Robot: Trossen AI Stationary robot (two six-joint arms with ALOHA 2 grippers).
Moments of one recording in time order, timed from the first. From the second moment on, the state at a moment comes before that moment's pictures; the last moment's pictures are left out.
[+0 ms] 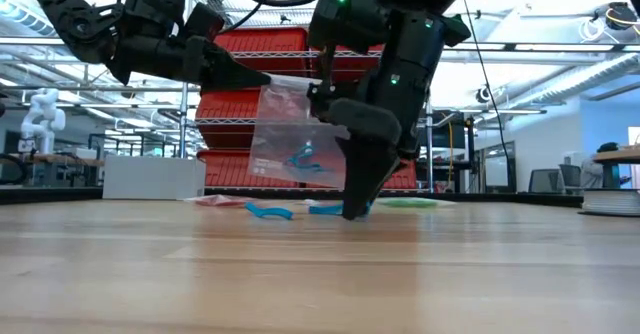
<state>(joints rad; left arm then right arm) 0.46 1.18 0.38 0.69 0.35 0.29 0.12 2.01 1.30 -0.51 0.11 0.49</state>
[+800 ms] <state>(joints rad) 0.45 1.18 0.38 0.69 0.47 0.27 0.10 1.72 1.38 -0.71 0.34 0.38</state>
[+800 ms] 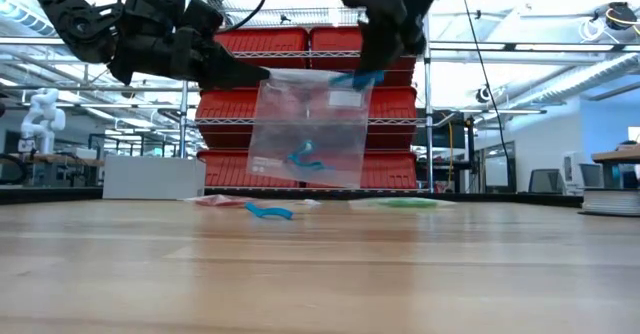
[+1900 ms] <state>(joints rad) 0.38 1.18 0.42 0.64 0.47 0.27 -0.02 1.76 1.65 -0.92 0.39 0.20</state>
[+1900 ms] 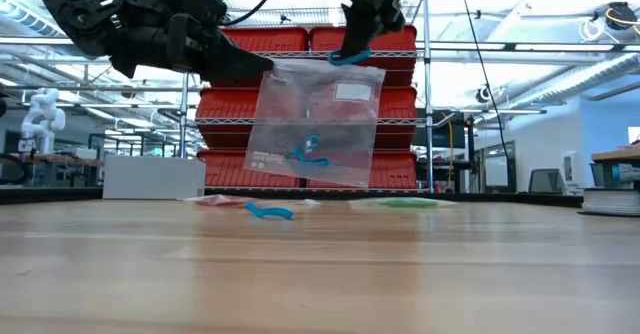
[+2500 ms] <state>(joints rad) 0.37 1.18 0.42 0.64 0.47 0.27 -0.02 1.77 1.73 -0.92 0.44 0.14</state>
